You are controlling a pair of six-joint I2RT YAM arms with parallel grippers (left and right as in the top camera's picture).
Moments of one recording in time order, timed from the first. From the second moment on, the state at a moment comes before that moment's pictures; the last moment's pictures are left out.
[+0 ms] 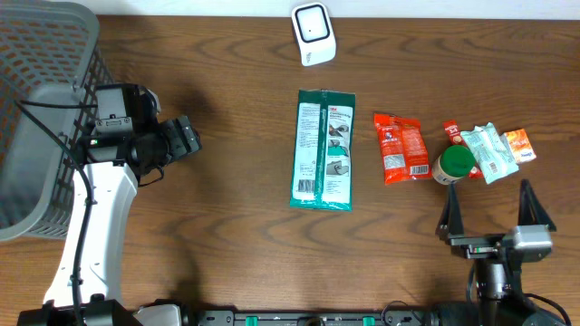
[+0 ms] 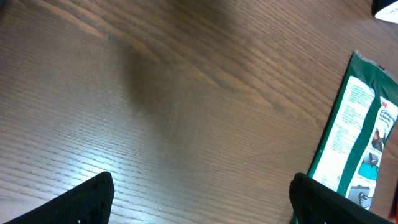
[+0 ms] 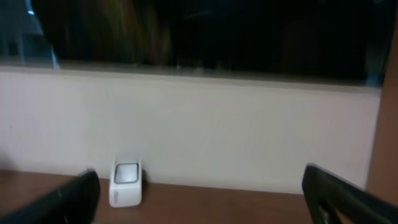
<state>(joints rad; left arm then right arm) 0.11 1.41 1.11 -0.80 0.21 -0.33 0.03 0.01 0.41 -0.13 -0.04 -0.03</state>
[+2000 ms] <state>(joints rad) 0.11 1.41 1.11 -0.80 0.21 -0.33 0.03 0.01 0.01 -0.06 -0.11 -0.03</state>
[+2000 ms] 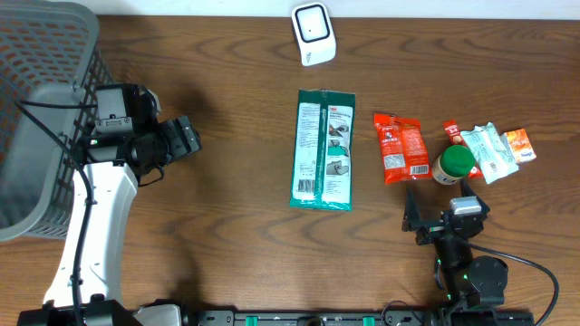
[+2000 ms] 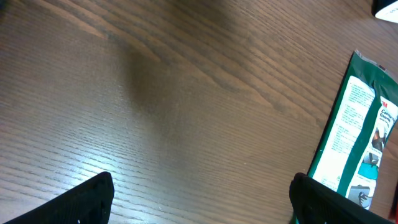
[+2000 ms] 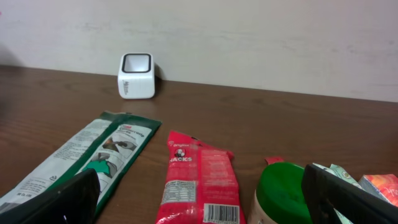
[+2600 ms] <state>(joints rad) 0.11 1.19 1.11 -0.80 0.21 -0.33 0.03 0.01 0.01 -0.06 -0.11 -0.03</state>
